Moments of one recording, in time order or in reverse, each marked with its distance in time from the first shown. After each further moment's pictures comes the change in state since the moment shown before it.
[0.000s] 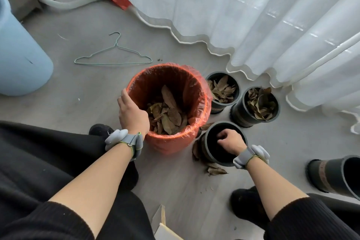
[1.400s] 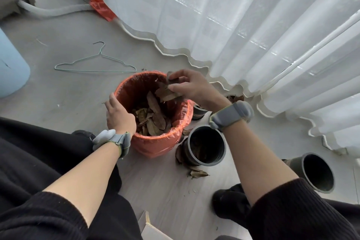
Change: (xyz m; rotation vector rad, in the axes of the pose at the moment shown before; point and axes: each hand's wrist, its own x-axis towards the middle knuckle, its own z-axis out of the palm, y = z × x) left_hand -0.005 0.005 -0.003 -0.055 -0.065 0.004; right_hand -0.111 -0.193 -0.113 0.533 -0.064 -0.554
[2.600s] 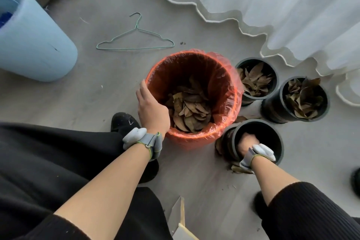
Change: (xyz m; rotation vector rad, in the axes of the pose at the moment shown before) left_hand 0.004 -0.004 0.007 0.072 0.094 0.028; right_hand 0.014 0.290 0.022 -0.793 -0.078 0.817
